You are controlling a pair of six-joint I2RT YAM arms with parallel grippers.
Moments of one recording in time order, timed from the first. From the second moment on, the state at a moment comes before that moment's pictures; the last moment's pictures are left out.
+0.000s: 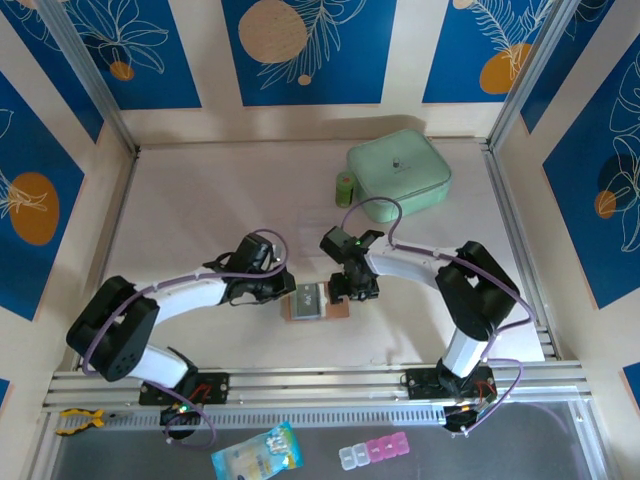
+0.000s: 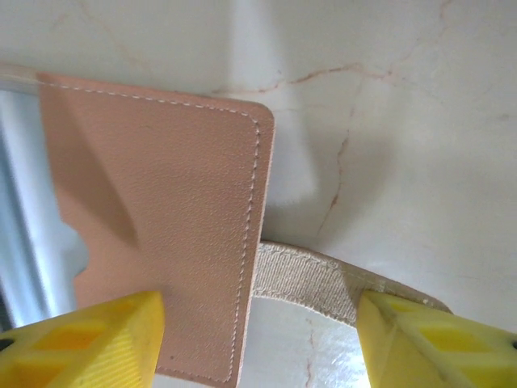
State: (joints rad) left arm -0.64 1.45 0.64 -0.13 0.39 -0.91; right arm 0.79 1.69 1.05 -0.84 -0.05 0.61
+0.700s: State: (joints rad) left arm -0.71 1.46 0.65 -0.18 0.36 -0.91; right arm 0.76 1.59 0.96 -0.51 -0.37 0.69
